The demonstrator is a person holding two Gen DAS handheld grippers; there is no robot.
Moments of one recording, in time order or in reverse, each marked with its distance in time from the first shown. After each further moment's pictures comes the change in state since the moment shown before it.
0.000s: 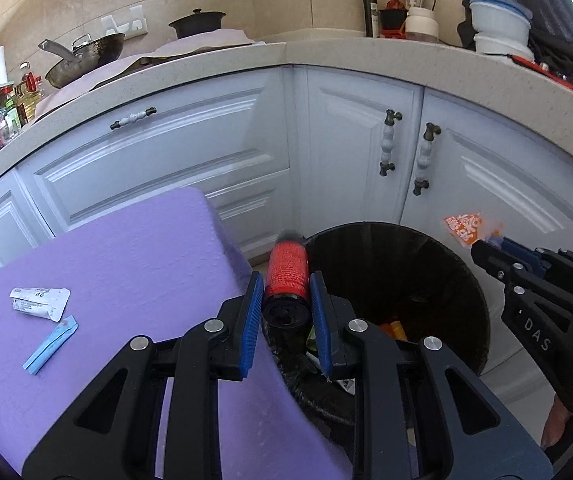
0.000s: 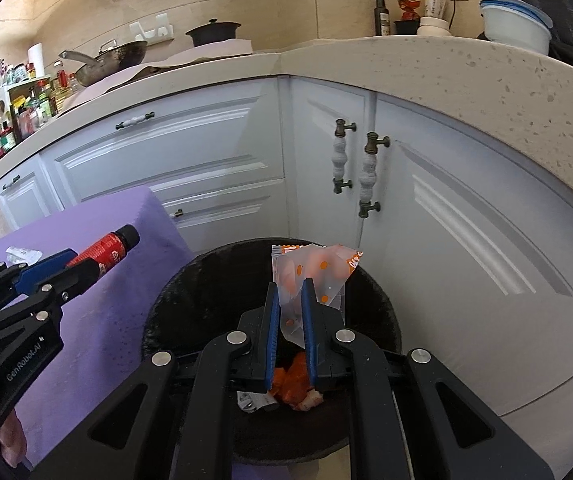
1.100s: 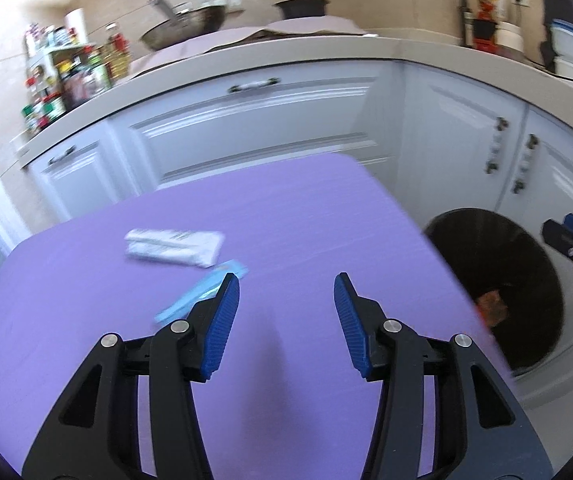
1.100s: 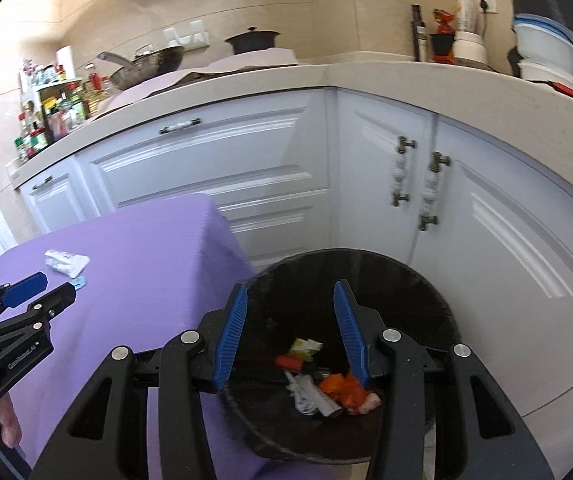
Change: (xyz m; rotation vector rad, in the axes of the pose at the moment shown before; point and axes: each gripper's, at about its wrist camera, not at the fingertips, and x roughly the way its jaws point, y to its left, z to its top) left arm -0.049 0.132 -0.046 -0.144 0.049 0.238; right arm -0.013 0.061 0.006 -0.027 -0.023 0.113
